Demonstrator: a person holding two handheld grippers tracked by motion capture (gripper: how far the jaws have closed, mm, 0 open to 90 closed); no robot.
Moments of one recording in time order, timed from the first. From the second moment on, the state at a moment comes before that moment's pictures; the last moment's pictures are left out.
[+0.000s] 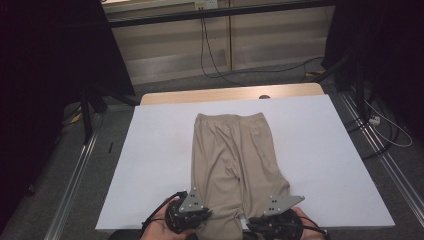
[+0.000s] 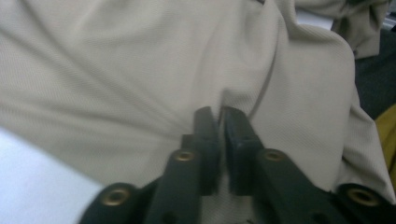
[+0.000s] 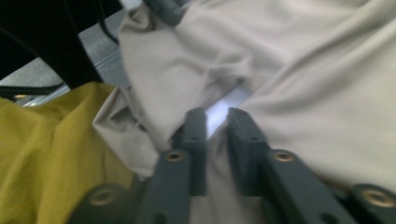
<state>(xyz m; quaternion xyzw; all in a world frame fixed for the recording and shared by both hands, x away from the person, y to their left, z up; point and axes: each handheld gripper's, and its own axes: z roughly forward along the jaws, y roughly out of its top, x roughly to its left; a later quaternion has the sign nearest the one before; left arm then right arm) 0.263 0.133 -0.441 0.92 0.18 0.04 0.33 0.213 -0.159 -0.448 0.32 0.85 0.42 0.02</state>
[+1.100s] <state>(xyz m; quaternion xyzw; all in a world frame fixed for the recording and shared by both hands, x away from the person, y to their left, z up) 0.301 0.163 -0.440 0.89 0.28 0.08 0.35 0.238 -0.147 -0.447 0.32 0.84 0.43 0.06</state>
